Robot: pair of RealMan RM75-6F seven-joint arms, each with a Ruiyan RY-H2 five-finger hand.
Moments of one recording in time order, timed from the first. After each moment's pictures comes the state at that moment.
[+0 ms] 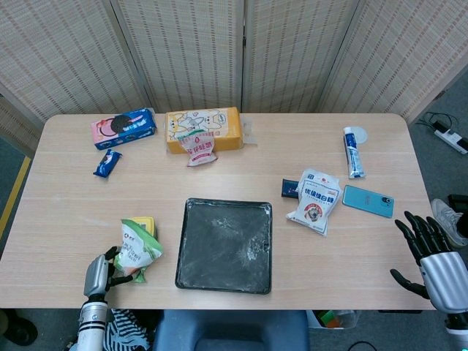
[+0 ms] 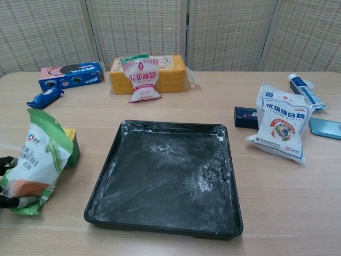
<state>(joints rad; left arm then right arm) -0.12 -1.80 -0.14 -1.26 1.21 1.25 -0.18 0.01 -1.04 -0.01 -1.62 -1.73 1.64 0.04</state>
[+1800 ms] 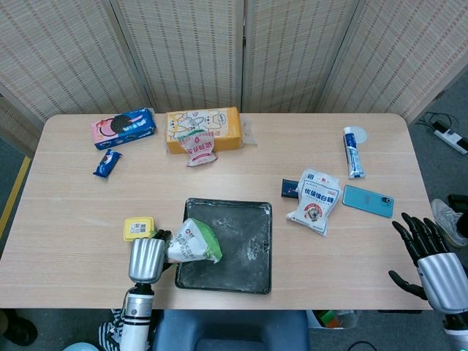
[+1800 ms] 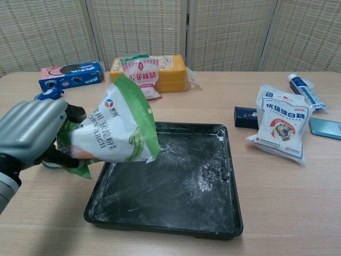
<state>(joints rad) -0.28 -1.97 -0.13 -1.48 1.44 1.50 0.83 0.01 -1.04 -0.02 -1.62 -1.74 1.63 0.03</state>
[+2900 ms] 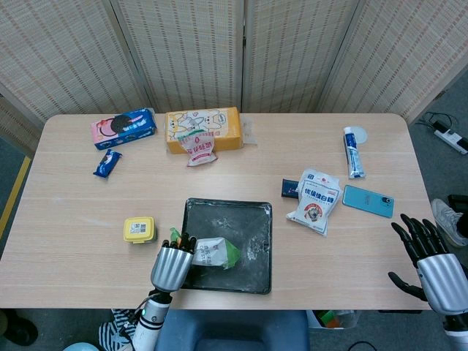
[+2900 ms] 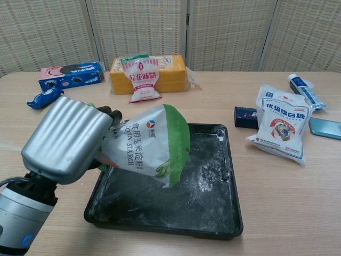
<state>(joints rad) -0.37 -2.14 -0.05 -0.99 1.74 1.64 0.87 0.01 -1.04 -0.03 -1.62 -1.75 1.63 0.04</state>
